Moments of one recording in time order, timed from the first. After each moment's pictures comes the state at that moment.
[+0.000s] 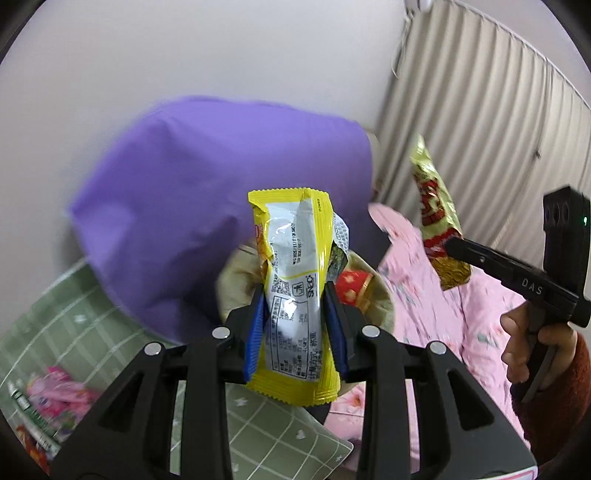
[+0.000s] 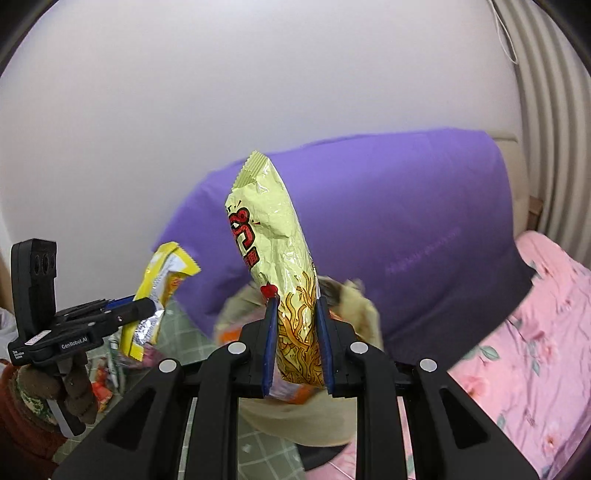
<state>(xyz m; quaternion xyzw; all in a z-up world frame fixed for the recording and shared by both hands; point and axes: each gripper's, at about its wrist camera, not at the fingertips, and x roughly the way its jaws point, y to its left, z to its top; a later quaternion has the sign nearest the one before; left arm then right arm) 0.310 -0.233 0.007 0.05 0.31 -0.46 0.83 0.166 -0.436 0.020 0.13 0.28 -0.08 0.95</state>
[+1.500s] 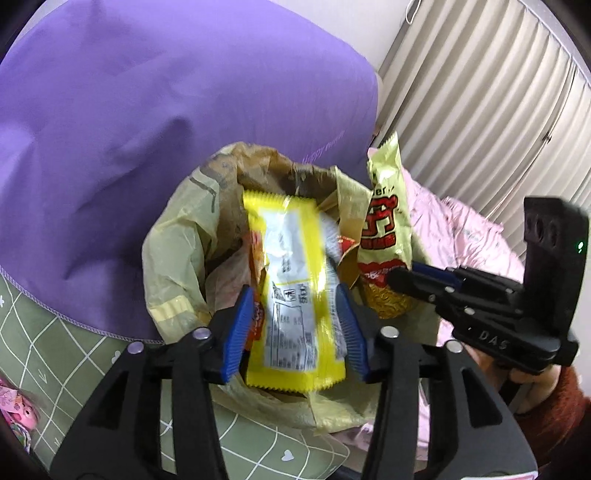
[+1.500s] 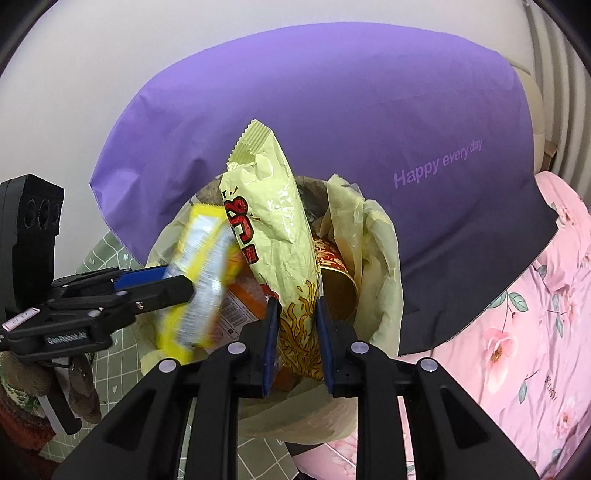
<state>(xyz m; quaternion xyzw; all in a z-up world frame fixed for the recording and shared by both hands) 0.367 -0.316 -0.075 0.06 0.42 -0.47 0.77 0.237 -0.458 -0.091 0.16 0.39 -0.06 0.90</state>
